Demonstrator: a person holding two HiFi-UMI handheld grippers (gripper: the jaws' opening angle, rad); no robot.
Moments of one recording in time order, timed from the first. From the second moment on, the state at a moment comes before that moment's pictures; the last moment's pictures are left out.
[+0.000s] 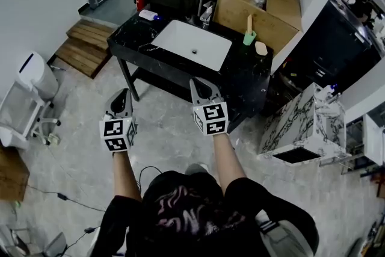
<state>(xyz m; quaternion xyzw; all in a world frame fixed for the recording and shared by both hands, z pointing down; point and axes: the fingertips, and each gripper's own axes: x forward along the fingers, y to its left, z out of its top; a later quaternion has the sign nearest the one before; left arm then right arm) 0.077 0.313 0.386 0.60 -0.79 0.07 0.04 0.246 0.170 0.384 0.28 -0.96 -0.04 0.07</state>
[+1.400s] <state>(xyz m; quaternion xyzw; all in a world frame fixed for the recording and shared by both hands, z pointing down) -0.120 0.080 0.449 0.59 -0.79 0.09 0.13 0.039 -0.083 0.424 0.25 -0.96 0.00 0.10</state>
